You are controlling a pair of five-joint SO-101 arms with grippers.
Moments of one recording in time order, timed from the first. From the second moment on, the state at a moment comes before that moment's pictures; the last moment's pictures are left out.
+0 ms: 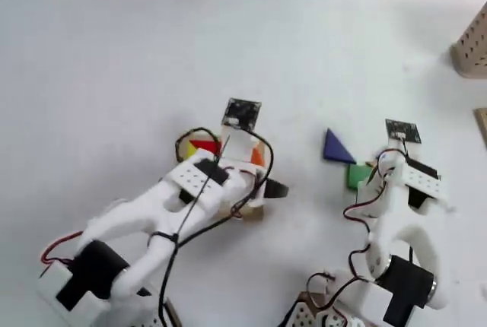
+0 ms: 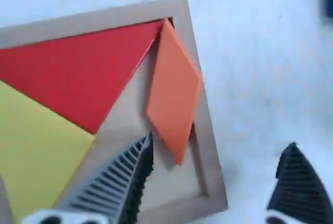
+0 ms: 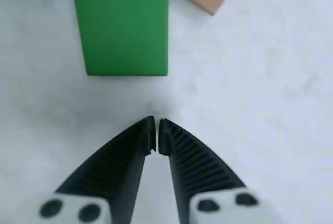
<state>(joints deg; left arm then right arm) 31.9 -6.2 46.5 37.5 23.9 23.7 -11.3 49.8 55.4 19.6</state>
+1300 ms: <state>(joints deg) 31.5 0.3 43.3 26.8 16.2 23.7 -11.3 49.8 55.4 19.6</state>
